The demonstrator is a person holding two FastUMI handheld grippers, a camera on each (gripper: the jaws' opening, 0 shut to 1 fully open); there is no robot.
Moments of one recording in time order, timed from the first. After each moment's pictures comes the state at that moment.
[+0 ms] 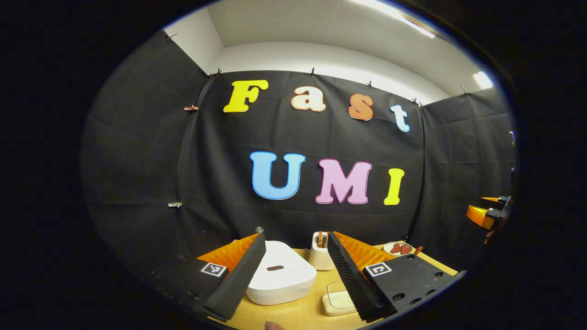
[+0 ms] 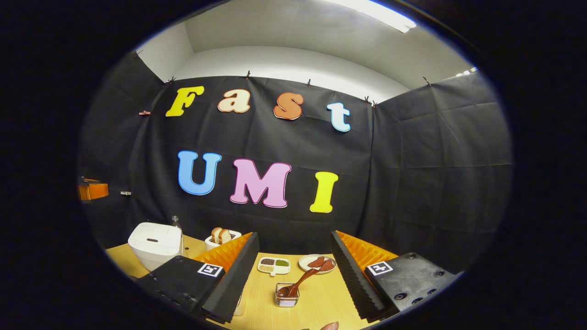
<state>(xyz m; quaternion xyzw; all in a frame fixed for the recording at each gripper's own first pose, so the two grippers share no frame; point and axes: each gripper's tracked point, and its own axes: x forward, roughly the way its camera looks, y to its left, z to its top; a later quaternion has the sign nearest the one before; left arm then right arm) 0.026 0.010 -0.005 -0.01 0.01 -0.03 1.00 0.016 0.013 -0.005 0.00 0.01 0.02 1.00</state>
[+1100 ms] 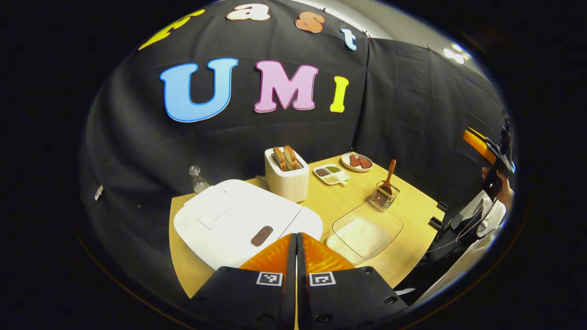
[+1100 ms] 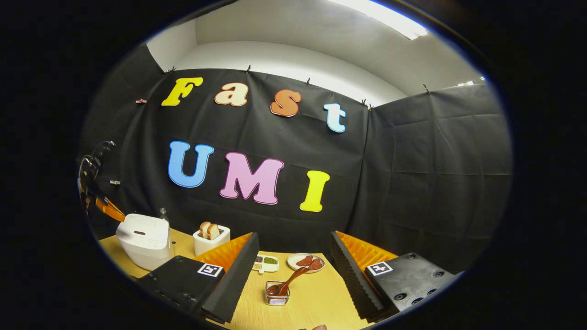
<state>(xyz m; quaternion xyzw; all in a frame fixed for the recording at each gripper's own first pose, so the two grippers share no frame) 0.159 0.042 -0.174 0.08 0.32 -0.30 0.89 0.019 0.019 -0.017 -0.03 0.02 -0.01 1.00</state>
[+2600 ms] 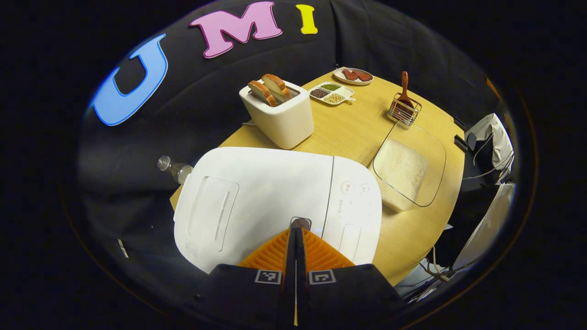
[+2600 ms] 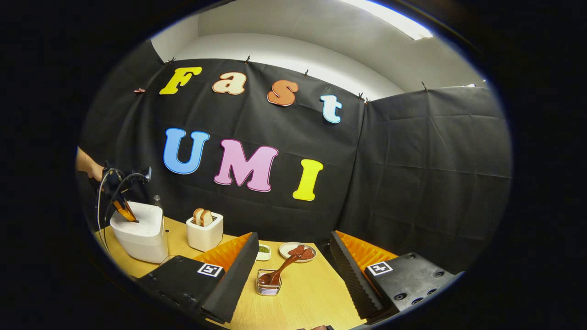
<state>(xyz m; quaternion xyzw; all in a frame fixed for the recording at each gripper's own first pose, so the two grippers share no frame) 0.229 0.059 -0.260 0.31 0.48 -0.33 0.76 -0.005 -0.001 -0.039 -0.04 0.06 -0.04 1.00</state>
